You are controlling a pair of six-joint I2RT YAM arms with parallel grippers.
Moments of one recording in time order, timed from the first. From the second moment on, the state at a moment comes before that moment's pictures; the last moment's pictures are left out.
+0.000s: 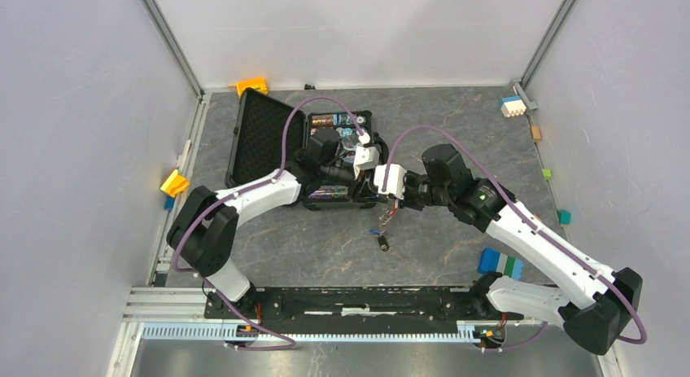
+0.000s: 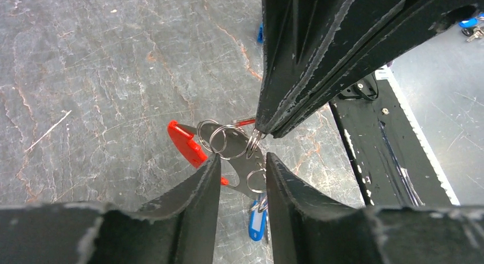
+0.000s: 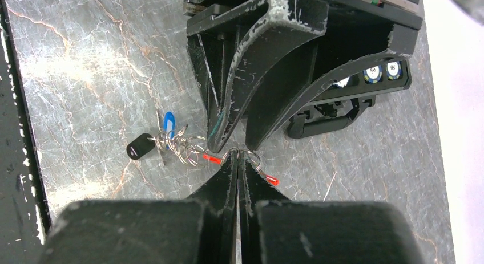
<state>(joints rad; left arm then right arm) -0.67 1.63 1.03 0.17 1.04 0.30 0.71 1.07 1.00 -0.57 -0.33 -0.71</state>
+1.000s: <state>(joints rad) -0.69 1.64 1.05 0.16 1.08 0.29 0.70 1.07 1.00 -0.58 -0.34 -0.70</state>
